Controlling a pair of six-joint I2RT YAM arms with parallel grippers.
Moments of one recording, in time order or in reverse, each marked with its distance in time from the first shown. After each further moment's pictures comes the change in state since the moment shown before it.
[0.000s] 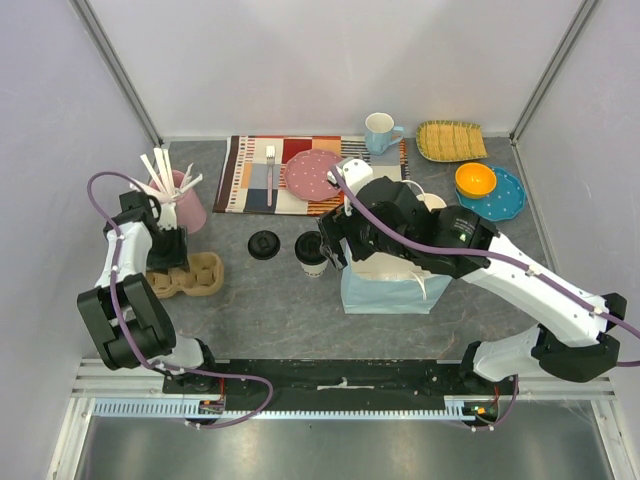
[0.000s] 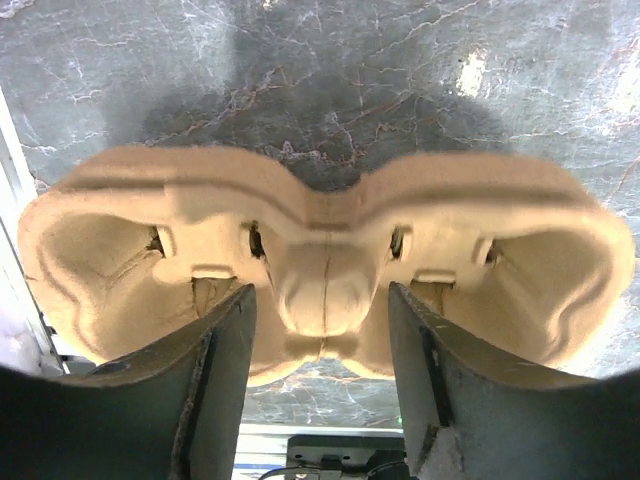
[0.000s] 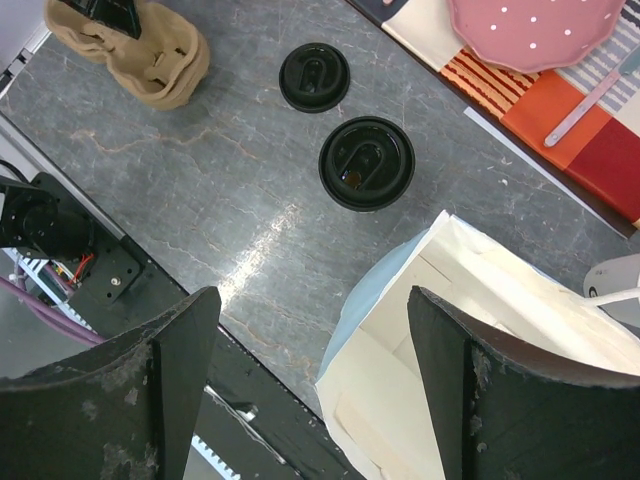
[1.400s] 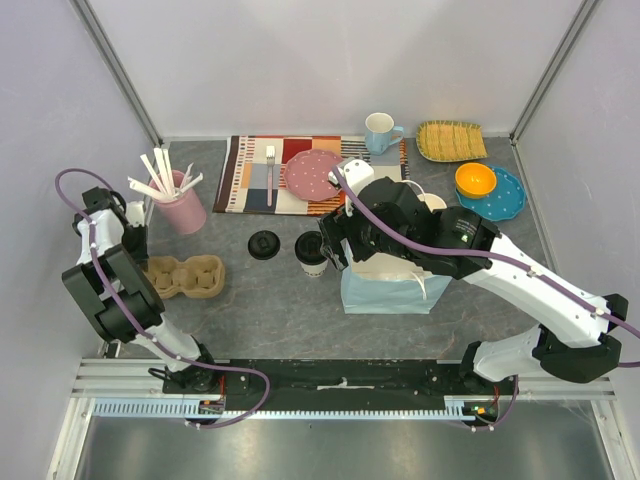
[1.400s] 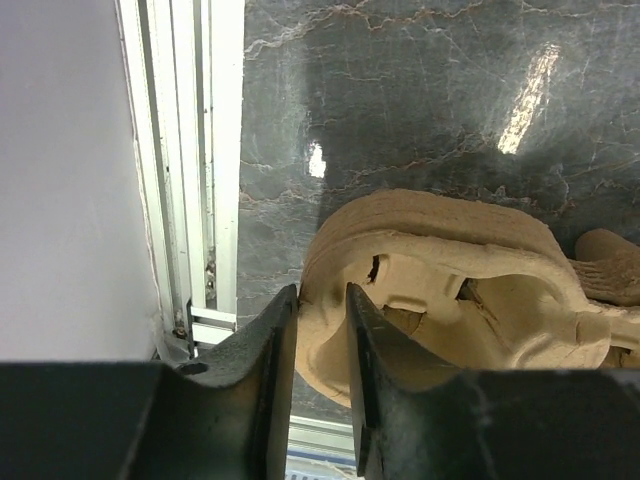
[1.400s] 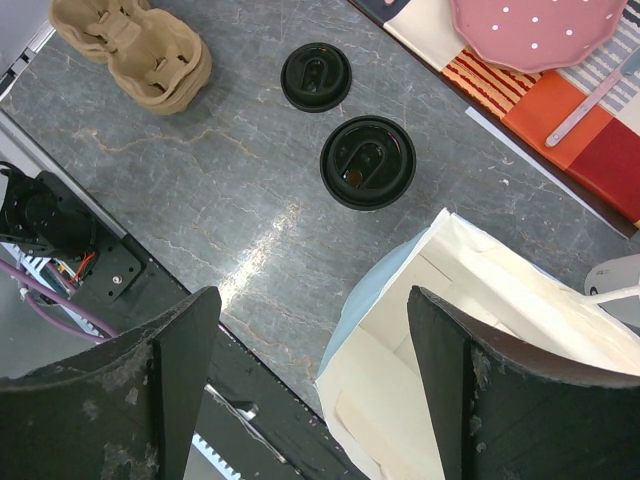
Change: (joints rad) left arm 0.199 0.204 0.187 -0.002 -0.093 0.172; right arm 0.000 -0.007 -0.012 0.002 -0.004 0.000
